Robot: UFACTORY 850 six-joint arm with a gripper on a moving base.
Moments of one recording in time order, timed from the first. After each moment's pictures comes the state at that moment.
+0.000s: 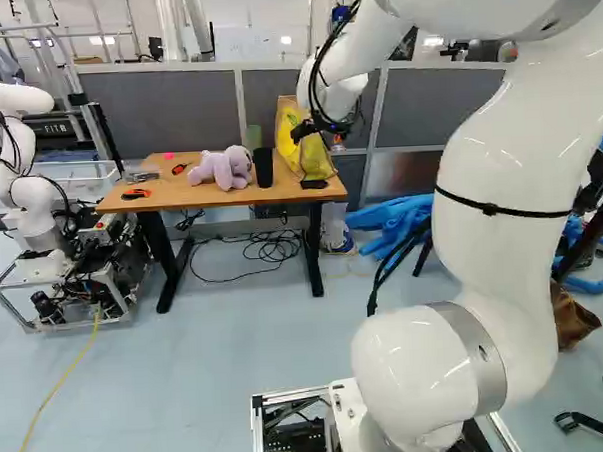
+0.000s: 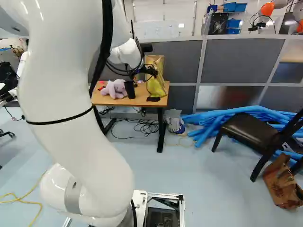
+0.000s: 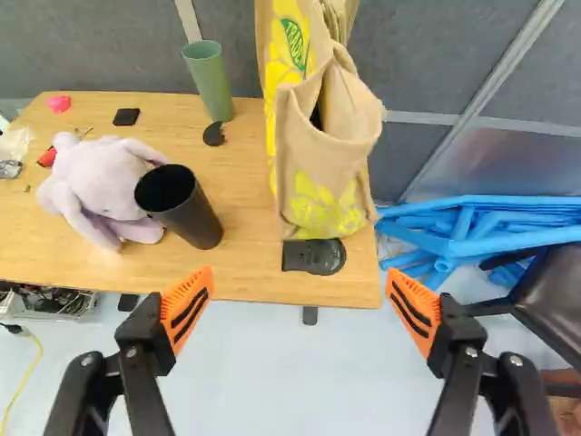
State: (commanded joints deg) arm 0.1 -8.8 -58.2 -1.5 1.5 0.0
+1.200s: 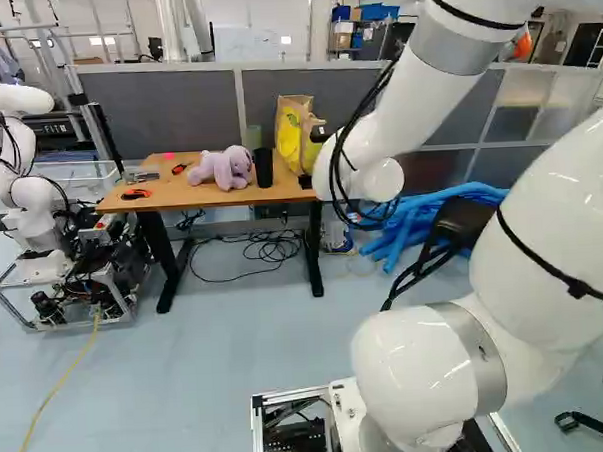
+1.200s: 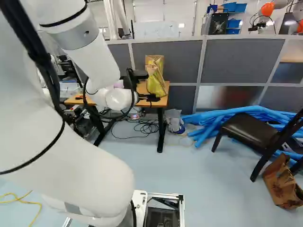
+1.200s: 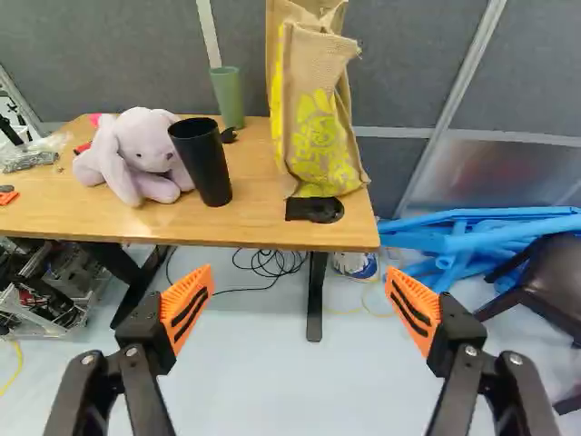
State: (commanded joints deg) arm 0.0 8.9 -20.1 -0.4 36.2 0.0
